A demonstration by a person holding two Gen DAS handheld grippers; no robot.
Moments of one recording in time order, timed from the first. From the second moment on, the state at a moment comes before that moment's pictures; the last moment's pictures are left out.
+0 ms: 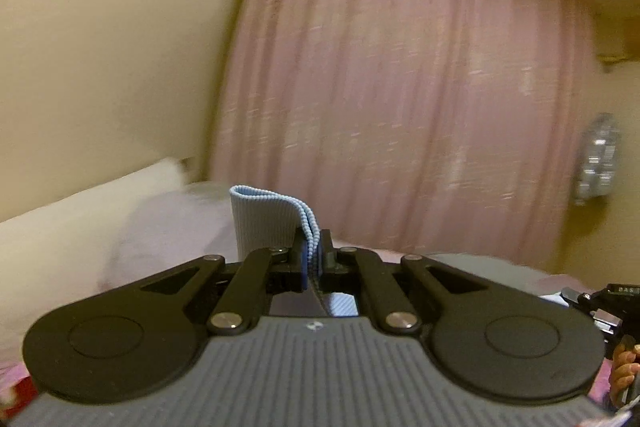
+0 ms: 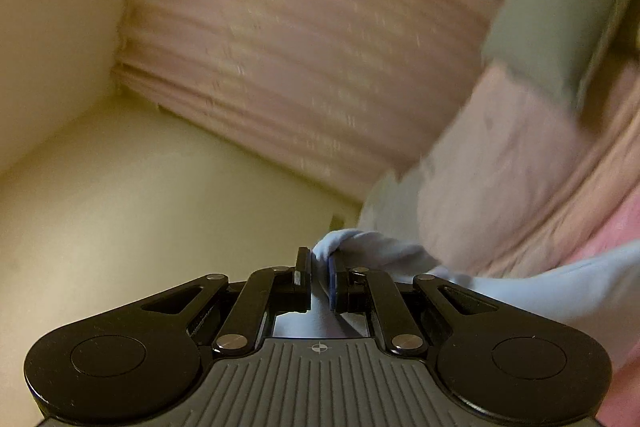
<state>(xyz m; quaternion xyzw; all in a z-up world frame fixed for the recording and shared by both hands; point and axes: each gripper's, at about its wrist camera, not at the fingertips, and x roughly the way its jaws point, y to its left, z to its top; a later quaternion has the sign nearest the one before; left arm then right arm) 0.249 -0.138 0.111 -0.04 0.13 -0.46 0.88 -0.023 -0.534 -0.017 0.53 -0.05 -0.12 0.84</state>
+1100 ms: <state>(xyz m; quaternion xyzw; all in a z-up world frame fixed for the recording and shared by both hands) -0.017 -0.197 0.158 0.04 -0.03 -0.59 0.81 -0.266 -0.593 0.088 0.42 -0.09 -0.20 0.88</state>
